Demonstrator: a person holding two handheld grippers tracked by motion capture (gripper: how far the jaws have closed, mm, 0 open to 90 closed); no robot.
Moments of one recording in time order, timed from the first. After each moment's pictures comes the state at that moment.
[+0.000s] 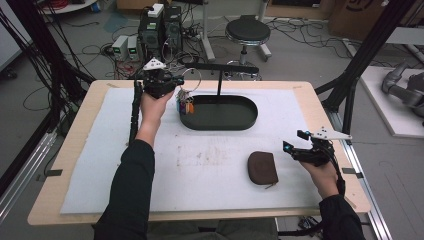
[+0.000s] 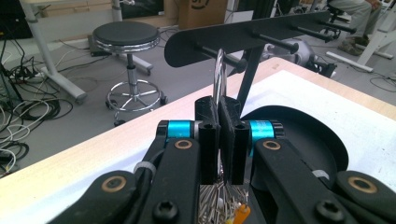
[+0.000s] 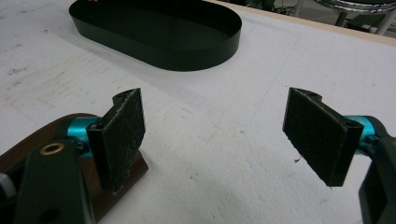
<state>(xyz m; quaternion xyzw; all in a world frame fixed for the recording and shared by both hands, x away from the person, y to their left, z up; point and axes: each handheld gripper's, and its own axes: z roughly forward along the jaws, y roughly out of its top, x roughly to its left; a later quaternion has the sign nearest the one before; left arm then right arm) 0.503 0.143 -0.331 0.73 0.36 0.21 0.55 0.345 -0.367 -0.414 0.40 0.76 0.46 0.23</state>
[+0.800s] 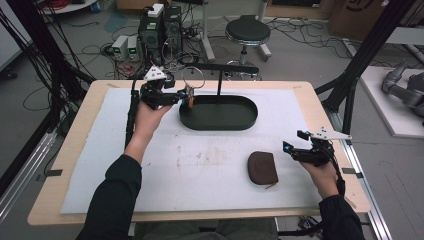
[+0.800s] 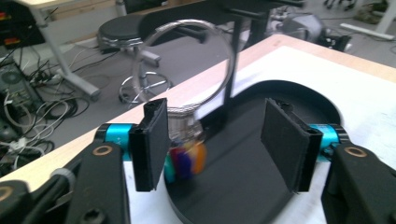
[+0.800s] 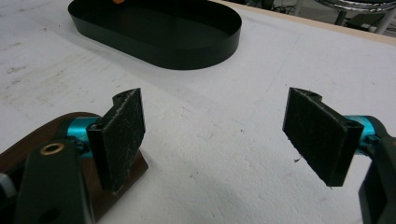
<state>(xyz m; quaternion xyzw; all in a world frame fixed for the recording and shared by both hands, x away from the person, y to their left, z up) 0.455 0.142 -0.327 0.75 0.33 0.24 0.51 0.345 -0.367 -0.414 0.40 0.76 0.46 0.23</state>
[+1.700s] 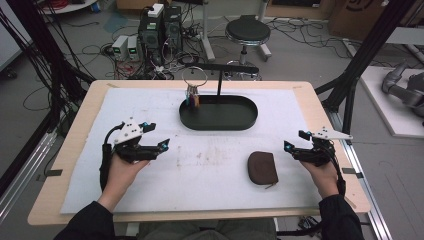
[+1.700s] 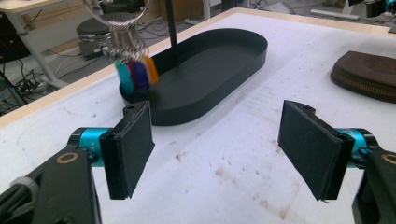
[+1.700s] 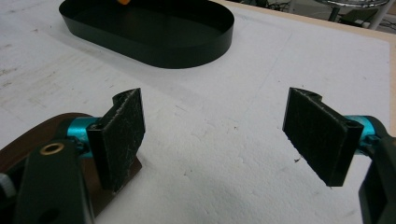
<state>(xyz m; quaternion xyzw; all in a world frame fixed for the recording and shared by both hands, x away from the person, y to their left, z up) 0.326 0.191 -0.387 0.76 0.28 0.24 0.53 0.345 -0.369 -0.414 0.41 0.75 0.46 0.23</state>
